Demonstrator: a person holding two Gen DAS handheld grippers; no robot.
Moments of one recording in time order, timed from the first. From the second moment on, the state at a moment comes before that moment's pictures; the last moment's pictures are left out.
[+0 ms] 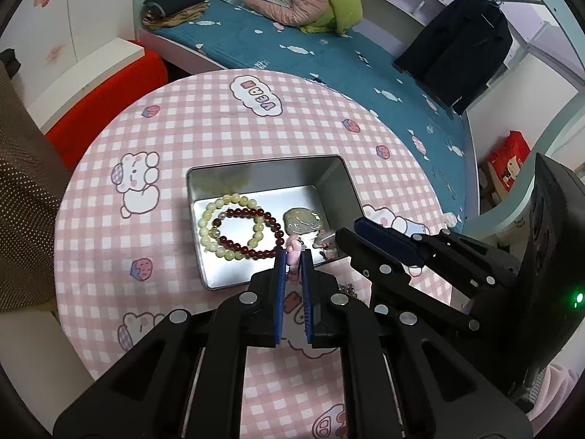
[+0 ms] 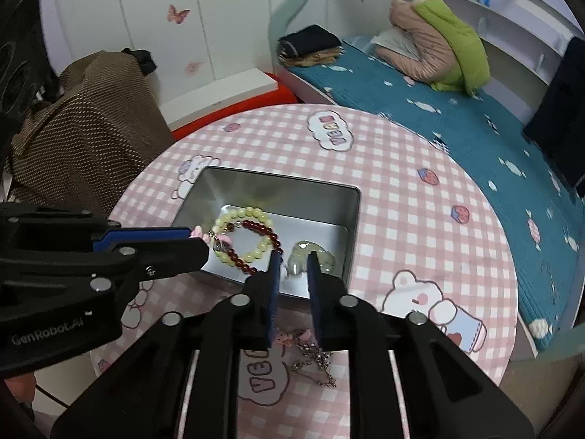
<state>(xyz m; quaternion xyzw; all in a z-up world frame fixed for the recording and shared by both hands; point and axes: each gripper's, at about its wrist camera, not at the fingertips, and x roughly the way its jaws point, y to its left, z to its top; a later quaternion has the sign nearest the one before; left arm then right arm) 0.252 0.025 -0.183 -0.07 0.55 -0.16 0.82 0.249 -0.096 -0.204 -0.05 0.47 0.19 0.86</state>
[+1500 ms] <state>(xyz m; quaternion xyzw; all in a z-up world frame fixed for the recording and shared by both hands) 0.241 0.010 -0.190 -0.04 0.56 -0.14 0.81 0.219 -0.152 -0.203 -0.02 0.49 0.11 0.87</state>
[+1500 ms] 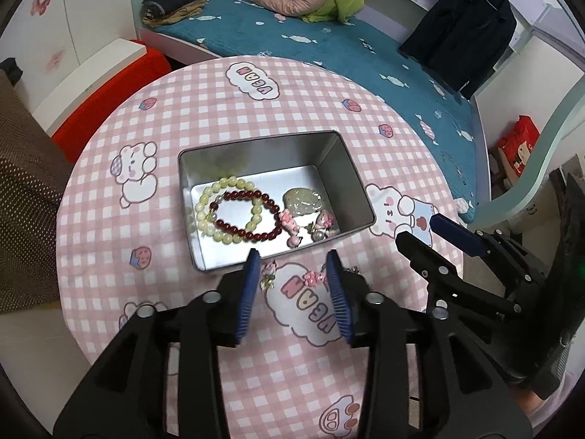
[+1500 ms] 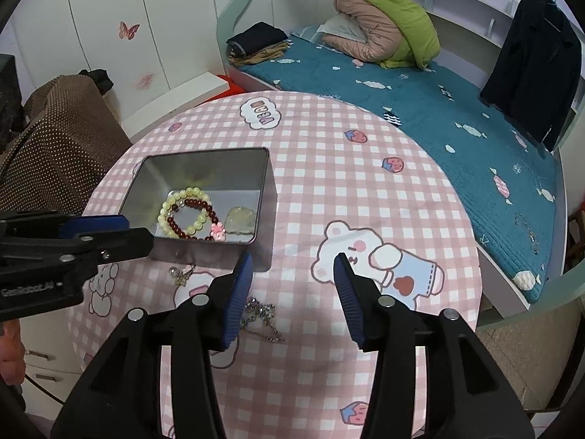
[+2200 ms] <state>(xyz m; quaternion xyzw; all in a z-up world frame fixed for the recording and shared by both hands) 0.215 0.041 -0.214 -0.10 0.59 -0.10 0.80 0.205 -0.136 -0.231 -0.04 0.51 0.14 0.85</state>
